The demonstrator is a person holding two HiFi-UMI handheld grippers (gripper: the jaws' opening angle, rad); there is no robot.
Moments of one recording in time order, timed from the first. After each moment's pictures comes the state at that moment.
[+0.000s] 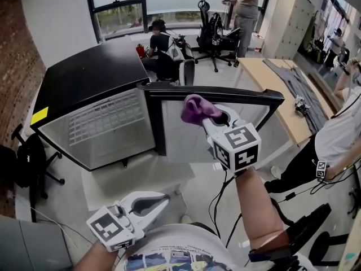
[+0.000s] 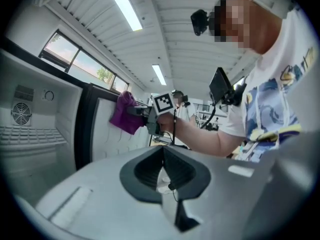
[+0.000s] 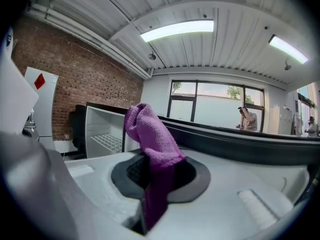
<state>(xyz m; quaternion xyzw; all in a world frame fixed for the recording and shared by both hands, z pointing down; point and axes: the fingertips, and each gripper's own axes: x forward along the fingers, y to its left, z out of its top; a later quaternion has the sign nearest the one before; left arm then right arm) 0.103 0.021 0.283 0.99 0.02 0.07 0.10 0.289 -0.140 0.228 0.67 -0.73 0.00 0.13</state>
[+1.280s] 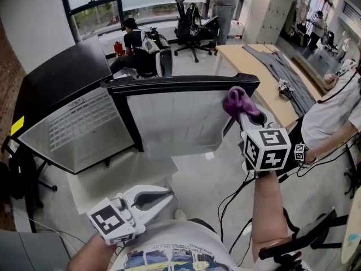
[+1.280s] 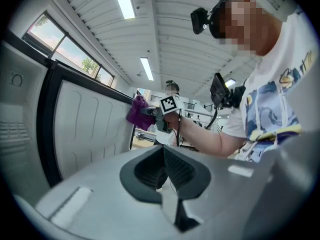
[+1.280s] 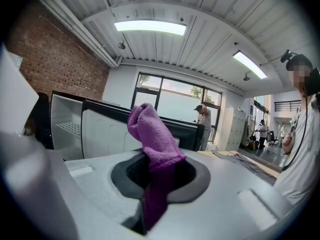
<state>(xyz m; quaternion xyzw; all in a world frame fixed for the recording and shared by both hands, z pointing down) 0.161 0.060 0.288 0.98 0.12 0.09 0.10 0.445 -0.009 0.225 0.81 -0.57 0.03 0.15</state>
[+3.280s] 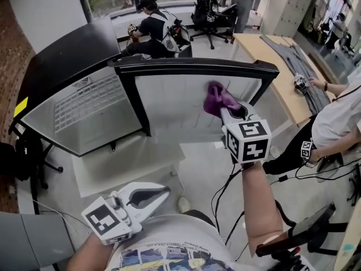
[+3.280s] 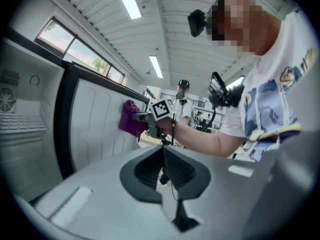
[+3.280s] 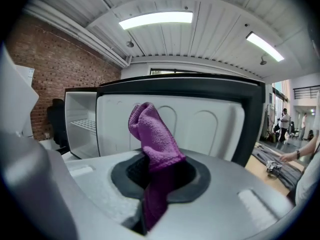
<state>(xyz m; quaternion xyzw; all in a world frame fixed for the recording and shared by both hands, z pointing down) 0.140 0.061 0.299 0.99 0.06 0.10 0.11 0.392 -0.072 0.294 0.75 -0.64 0.07 0.15</state>
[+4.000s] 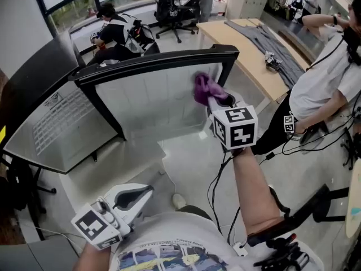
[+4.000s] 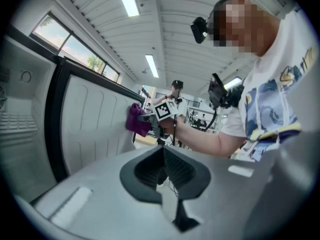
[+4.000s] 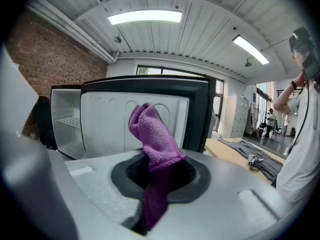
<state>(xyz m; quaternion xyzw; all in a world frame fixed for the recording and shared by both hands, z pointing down) 0.143 0.059 0.306 0.99 0.09 0.11 0.09 0.447 -0.027 0.298 0.80 -0.58 0.09 0.15</state>
